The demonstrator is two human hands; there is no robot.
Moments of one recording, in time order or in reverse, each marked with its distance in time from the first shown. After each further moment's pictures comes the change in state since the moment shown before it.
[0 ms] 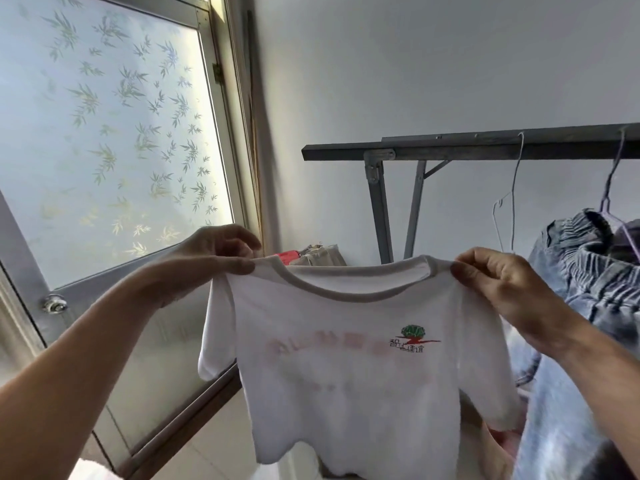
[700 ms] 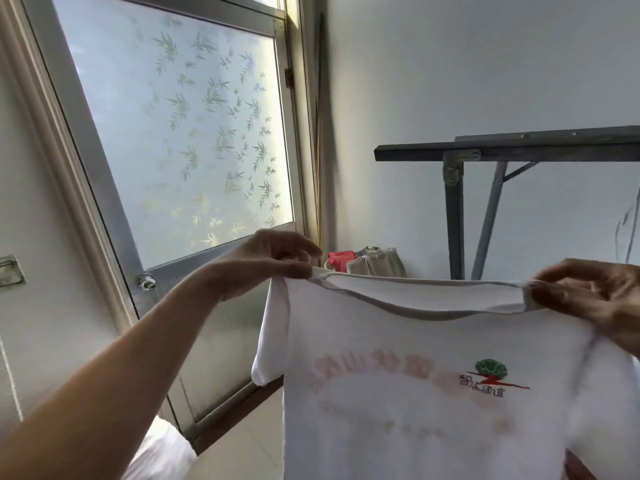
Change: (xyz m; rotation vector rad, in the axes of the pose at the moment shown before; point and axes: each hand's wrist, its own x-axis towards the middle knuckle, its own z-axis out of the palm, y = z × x) left_hand -0.026 -0.008 -0.019 -0.005 0.018 0.027; right_hand 0.005 -0.011 0.004 -0.033 -0.120 -0.073
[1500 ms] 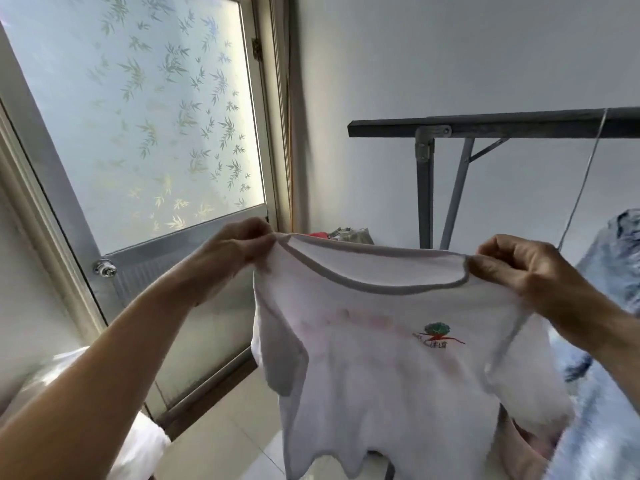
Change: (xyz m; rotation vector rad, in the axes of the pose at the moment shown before) left_hand -0.011 -0.010 0.024 -0.099 0.188 -0.089; right_hand -0.004 -0.004 0.031 -0.027 0.001 0.077
